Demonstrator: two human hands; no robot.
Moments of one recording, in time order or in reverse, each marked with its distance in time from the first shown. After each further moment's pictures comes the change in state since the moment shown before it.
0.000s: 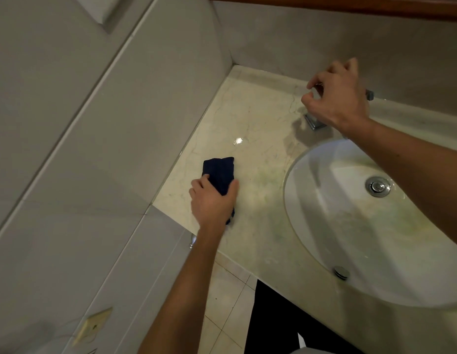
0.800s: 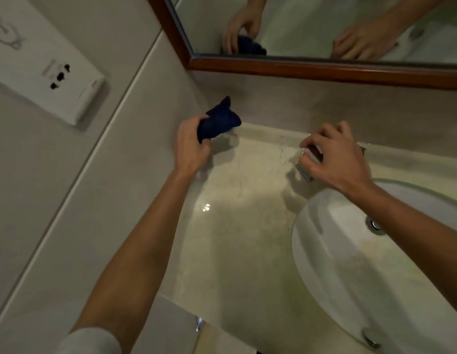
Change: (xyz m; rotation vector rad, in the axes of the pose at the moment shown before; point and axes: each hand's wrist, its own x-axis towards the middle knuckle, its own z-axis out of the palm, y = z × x) left_hand 0.257 0.125 -0.054 -0.302 -0.012 0.701; right_hand 0.000 0.003 0.003 0.023 0.050 -0.001
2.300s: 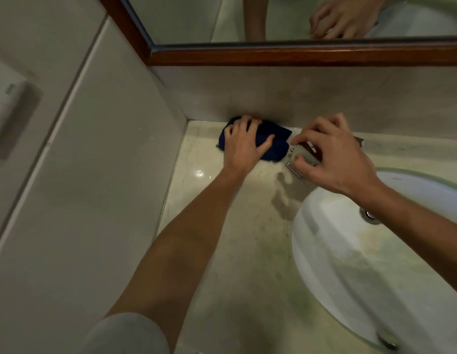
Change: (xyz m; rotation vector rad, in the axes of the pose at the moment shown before) left_hand 0.030 0.037 0.185 0.234 -0.009 0.346; right_hand 0.000 0.004 0.009 0.016 0.033 -0.003
